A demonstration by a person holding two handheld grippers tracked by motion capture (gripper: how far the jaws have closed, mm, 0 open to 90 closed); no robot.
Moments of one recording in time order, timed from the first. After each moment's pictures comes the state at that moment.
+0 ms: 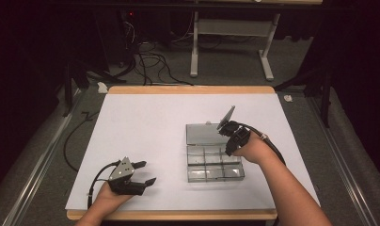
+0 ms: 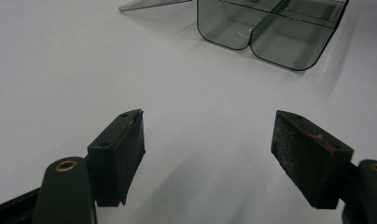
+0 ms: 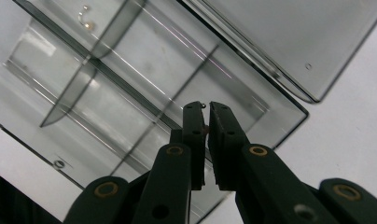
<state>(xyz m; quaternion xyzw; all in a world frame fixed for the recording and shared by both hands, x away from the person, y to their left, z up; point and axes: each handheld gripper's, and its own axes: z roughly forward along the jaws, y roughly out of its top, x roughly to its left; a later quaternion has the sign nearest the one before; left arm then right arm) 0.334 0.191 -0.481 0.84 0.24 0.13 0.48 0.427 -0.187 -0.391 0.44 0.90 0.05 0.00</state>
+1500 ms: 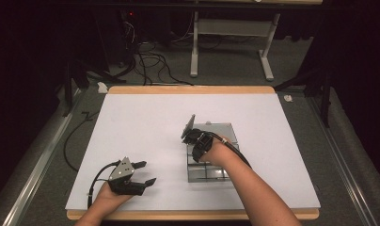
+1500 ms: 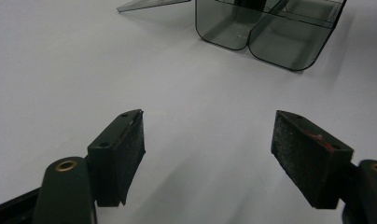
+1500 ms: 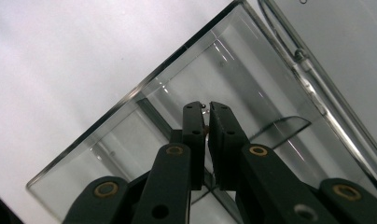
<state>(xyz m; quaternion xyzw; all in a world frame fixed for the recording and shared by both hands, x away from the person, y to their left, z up) 0.334 0.191 -0.481 0.84 0.23 0.12 0.48 0.433 -0.086 -0.427 0.36 0.93 0.05 -0.02</state>
